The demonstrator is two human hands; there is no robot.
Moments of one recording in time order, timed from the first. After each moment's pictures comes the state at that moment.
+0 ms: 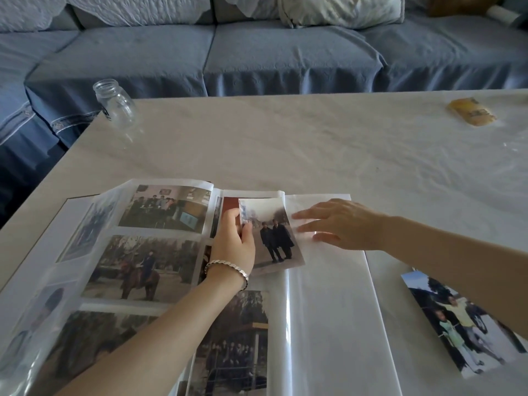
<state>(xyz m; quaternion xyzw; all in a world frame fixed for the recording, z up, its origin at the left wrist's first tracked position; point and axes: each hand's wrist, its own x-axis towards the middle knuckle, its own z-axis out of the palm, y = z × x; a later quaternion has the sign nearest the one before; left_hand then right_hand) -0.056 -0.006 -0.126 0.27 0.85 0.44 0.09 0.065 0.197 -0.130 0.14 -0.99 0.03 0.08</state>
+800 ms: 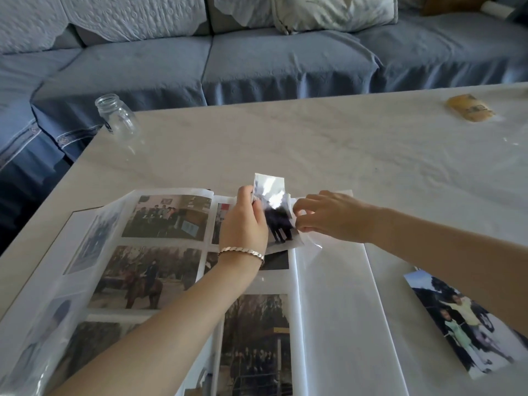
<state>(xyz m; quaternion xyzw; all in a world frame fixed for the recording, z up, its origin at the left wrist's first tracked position) -0.055 0.021 -0.095 0.34 0.86 0.38 -0.01 0.043 0.190 -0.115 0.17 -0.97 -0.04 0.18</state>
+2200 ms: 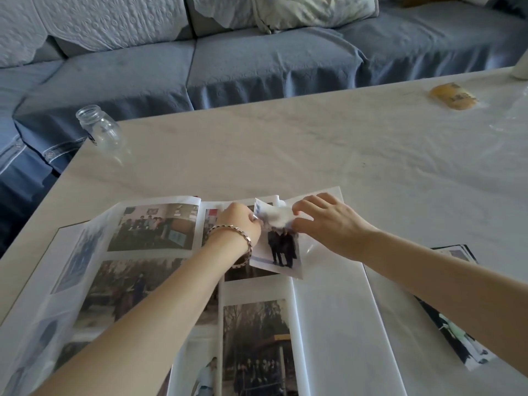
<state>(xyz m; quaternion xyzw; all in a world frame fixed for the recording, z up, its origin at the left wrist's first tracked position) -0.069 0.039 -0.075 0.31 0.91 0.15 0.22 0.066 0.179 -0.142 0.02 -0.96 -0.07 0.26</state>
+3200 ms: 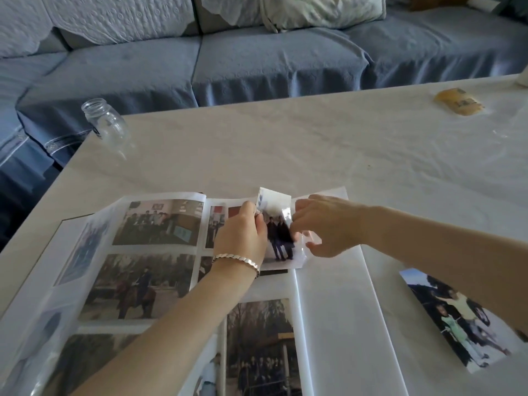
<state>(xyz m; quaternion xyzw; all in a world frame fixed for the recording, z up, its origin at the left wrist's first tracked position) -0.050 0.017 -0.088 0.39 0.89 0.25 0.03 0.049 0.168 -0.085 0.07 -0.99 0.06 -0.05</state>
